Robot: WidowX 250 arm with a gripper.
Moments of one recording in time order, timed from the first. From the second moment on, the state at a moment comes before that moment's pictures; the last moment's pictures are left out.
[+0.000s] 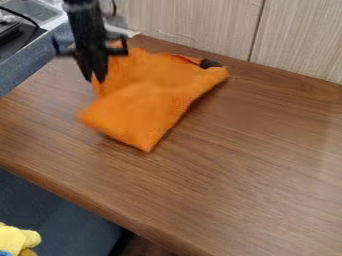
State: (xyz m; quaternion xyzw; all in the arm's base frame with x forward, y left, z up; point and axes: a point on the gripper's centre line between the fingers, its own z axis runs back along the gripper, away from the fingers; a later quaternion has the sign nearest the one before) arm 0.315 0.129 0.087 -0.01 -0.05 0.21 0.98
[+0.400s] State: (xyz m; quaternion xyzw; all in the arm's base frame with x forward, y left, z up) arm 0.328 0.059 0.121 -0.01 -0.11 0.10 0.99
